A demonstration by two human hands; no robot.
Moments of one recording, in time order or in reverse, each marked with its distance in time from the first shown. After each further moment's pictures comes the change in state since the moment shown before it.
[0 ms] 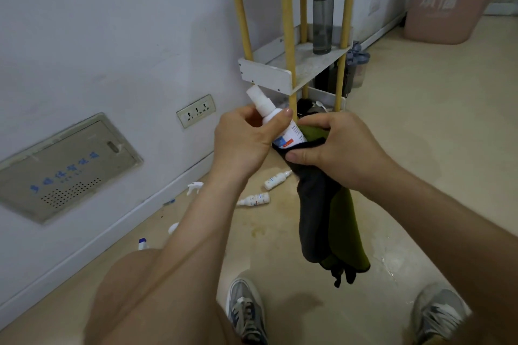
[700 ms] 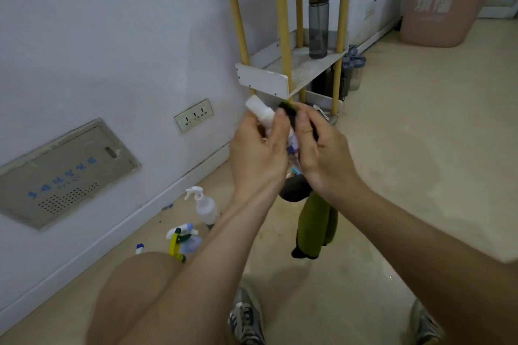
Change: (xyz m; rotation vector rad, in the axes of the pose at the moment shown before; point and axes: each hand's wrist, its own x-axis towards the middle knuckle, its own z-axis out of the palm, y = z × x) left_hand -0.021 0.003 0.031 -0.022 0.207 0.076; right_hand 0.007 0.009 0.034 0.246 0.278 -0.131
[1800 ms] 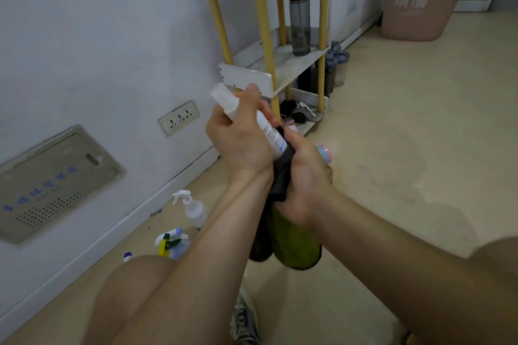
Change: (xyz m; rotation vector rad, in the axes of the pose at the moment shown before) left_hand 0.010 0.022 0.025 -0.784 0.130 -0.142; right_hand -0.010 -0.012 0.012 1.208 0.036 0.956
